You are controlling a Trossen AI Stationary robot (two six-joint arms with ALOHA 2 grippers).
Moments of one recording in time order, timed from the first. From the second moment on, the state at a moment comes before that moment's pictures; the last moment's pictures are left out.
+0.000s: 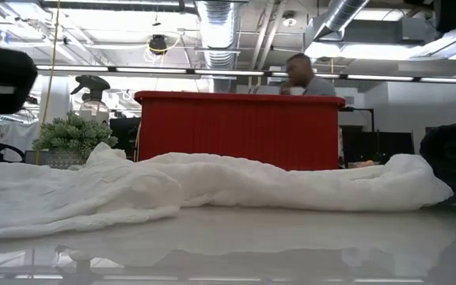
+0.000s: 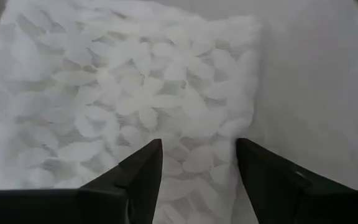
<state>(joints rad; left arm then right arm) -0.86 1.69 0.80 -0.18 -0.32 -0.18 0.62 1.35 1.29 -1.16 0.19 0.71</state>
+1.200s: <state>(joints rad) -0.53 1.27 0.92 -0.85 -0.75 -0.74 0.45 1.36 1.29 -0.98 0.29 0.37</state>
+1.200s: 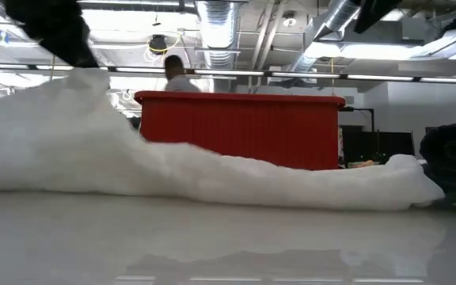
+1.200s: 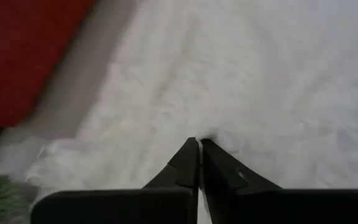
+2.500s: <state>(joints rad) -0.16 1.22 0.92 -0.98 -0.77 -0.57 0.47 1.73 1.29 -0.82 0.14 0.42</state>
